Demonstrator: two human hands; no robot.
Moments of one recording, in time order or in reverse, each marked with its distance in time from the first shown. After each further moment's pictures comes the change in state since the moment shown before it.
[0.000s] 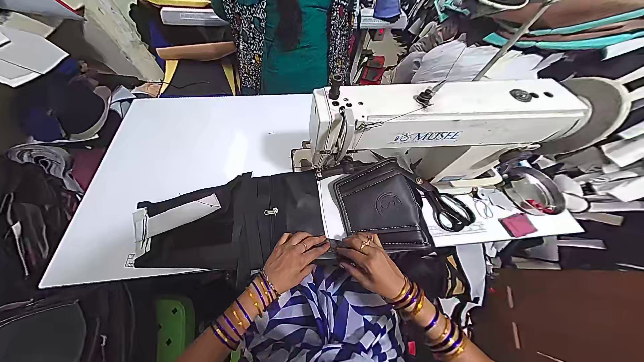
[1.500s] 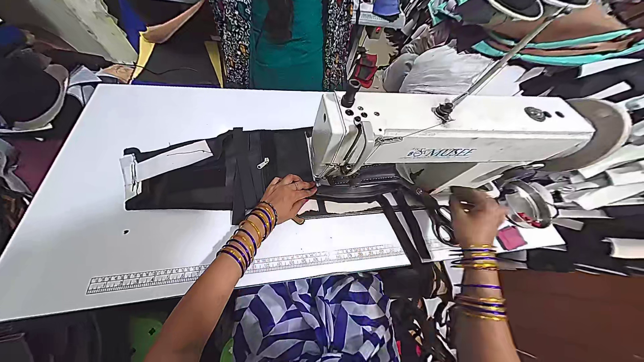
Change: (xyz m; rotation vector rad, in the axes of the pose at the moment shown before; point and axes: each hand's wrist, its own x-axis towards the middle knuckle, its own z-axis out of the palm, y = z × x) left_hand 0.108 -0.114 -0.033 0.009 -0.092 -0.073; right_hand 0.011 0.112 -0.132 -0.314 0.329 0.881
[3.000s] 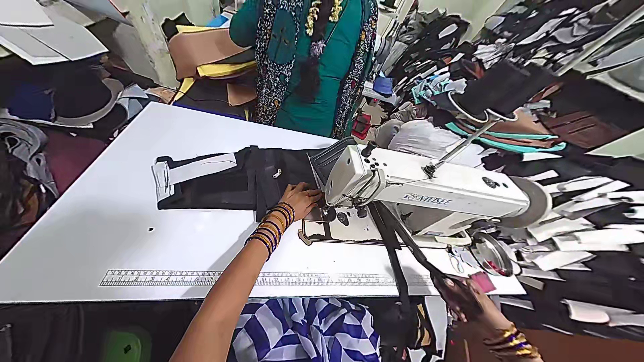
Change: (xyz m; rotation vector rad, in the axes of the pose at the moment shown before) left_hand 0.040 -0.025 -0.017 0.063 -0.112 -0.163; right_hand -0.064 -0.041 -0.070 0.619 -0.548 0.470
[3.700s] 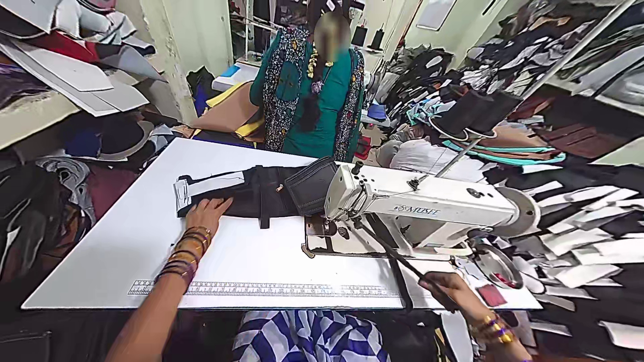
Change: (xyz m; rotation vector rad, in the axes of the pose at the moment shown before) left_hand -0.167 -0.106 -0.057 0.173 0.281 -0.620; right_hand 0.042 0.021 -0.008 -0.203 -0.129 -0.252
